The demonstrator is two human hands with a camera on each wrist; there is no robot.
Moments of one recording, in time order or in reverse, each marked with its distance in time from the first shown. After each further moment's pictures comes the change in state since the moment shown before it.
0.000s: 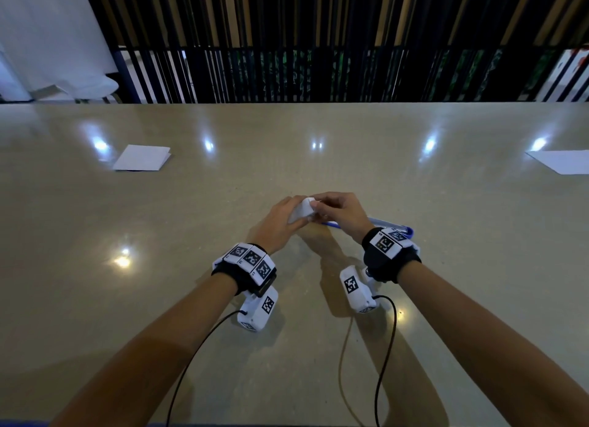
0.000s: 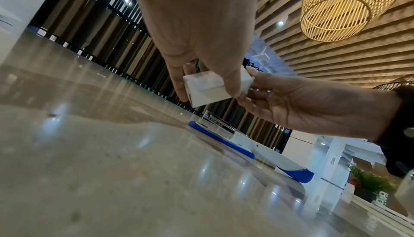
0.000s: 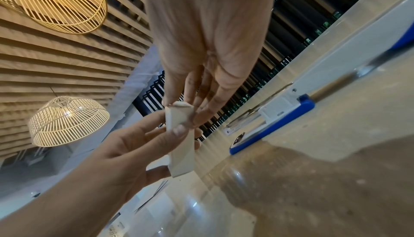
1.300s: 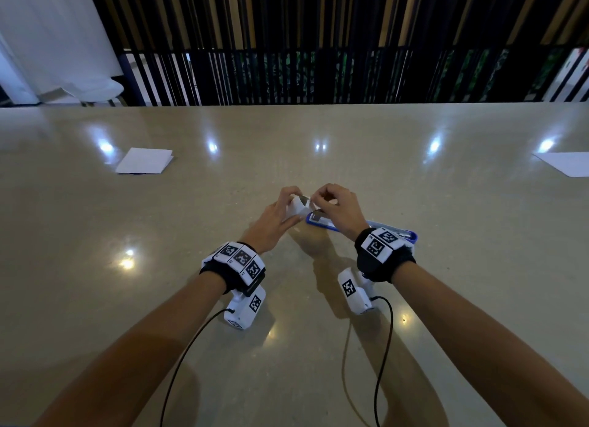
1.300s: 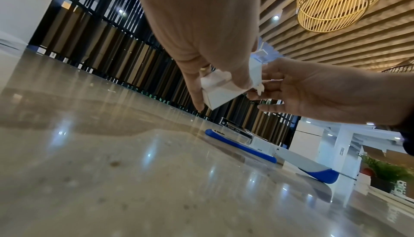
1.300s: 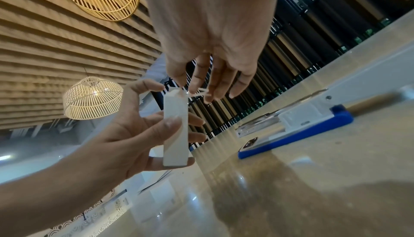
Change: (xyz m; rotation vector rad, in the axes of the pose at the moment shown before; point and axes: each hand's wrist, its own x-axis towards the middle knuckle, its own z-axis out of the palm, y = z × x) left_hand 0.000 -0.006 -0.019 -0.018 -0.042 0.081; right_hand 0.008 -0.019 0.013 -0.303 0.153 -0.111
